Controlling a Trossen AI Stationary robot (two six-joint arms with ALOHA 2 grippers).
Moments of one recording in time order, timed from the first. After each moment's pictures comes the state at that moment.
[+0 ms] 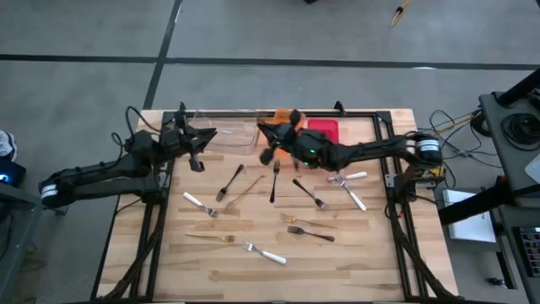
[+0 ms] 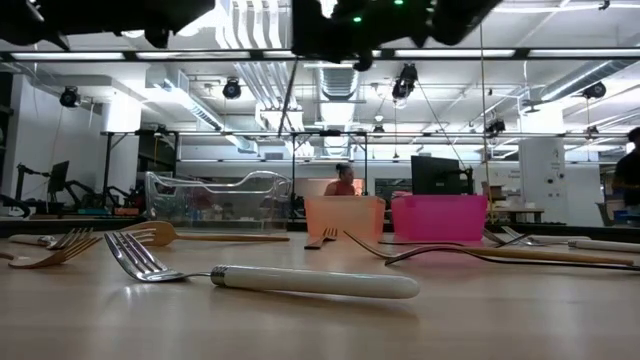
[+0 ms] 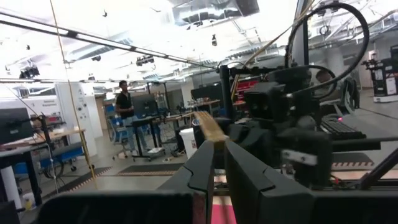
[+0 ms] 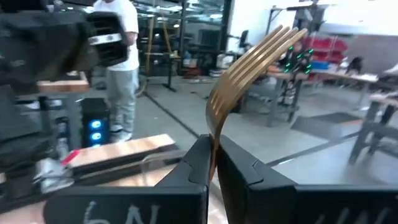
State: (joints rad) left arm 0.35 0.59 0.41 0.49 0.04 0.18; right arm -0.12 1.74 1.19 0.66 0.48 -0.16
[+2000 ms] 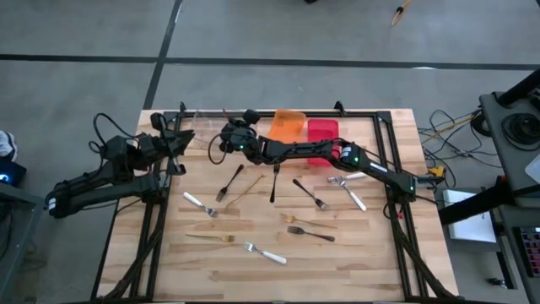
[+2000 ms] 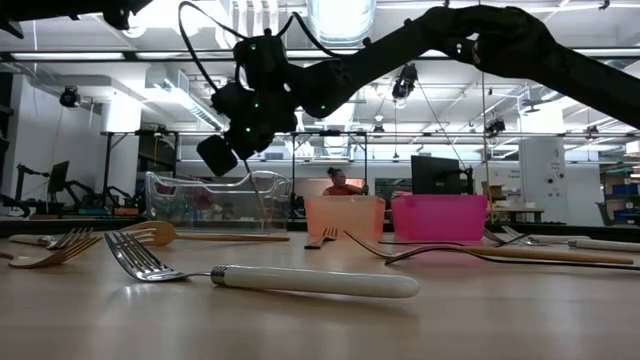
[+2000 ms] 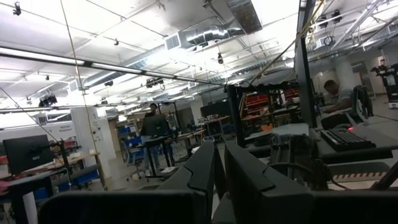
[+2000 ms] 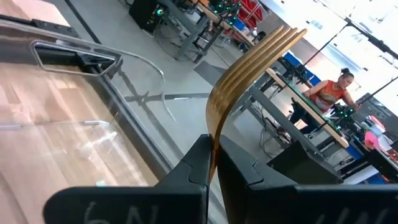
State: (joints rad) left arm 0.35 0.29 0.40 0.26 0.03 0.25; right arm -0.20 2.54 2.13 0.23 0.81 -0.48
